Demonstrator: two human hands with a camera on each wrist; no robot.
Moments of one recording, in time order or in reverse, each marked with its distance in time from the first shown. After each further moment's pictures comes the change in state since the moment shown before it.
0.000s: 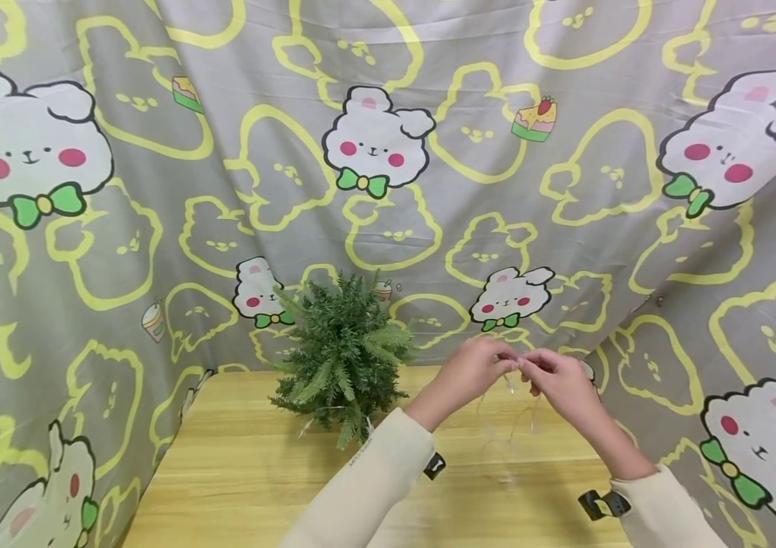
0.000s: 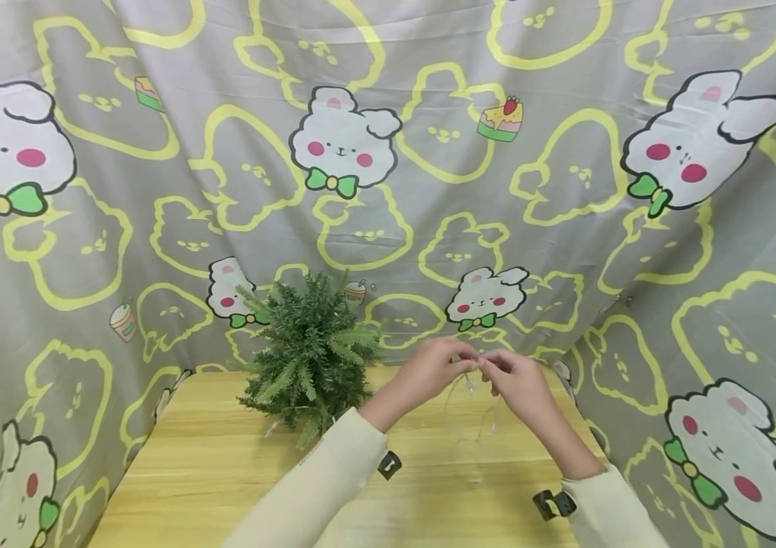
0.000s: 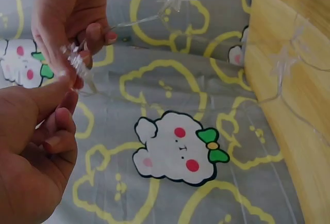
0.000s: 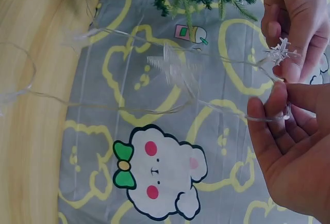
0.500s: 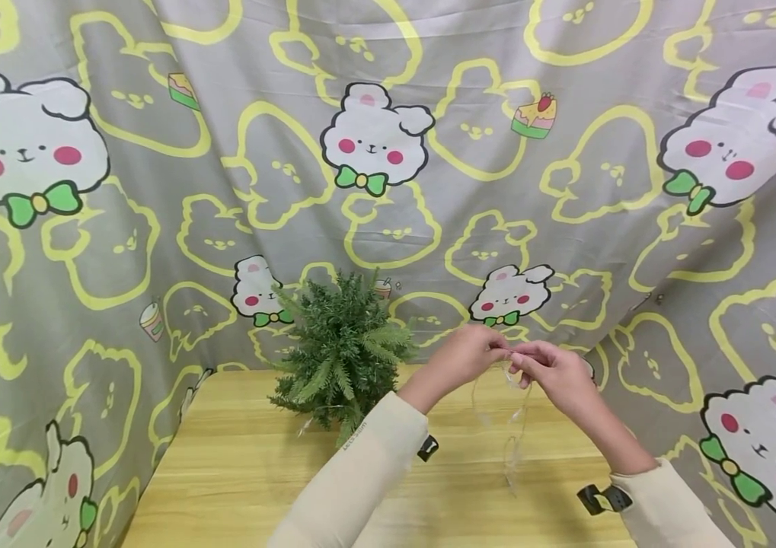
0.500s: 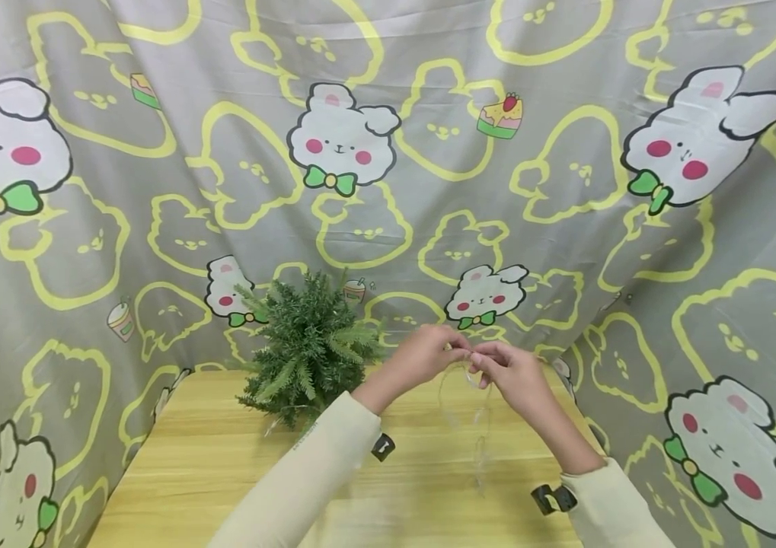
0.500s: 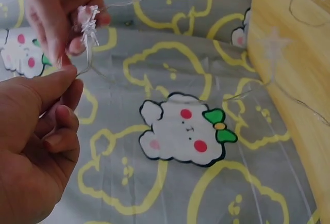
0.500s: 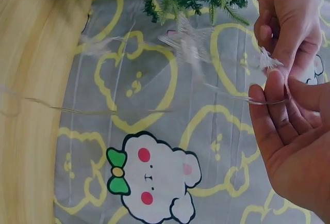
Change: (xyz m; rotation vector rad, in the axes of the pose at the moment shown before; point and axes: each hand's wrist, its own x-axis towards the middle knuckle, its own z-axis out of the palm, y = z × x) left_hand 0.013 -0.006 -0.020 0.072 -0.079 -0.003; right_hand 0.003 -0.010 -0.002 0.070 -0.055 -0.017
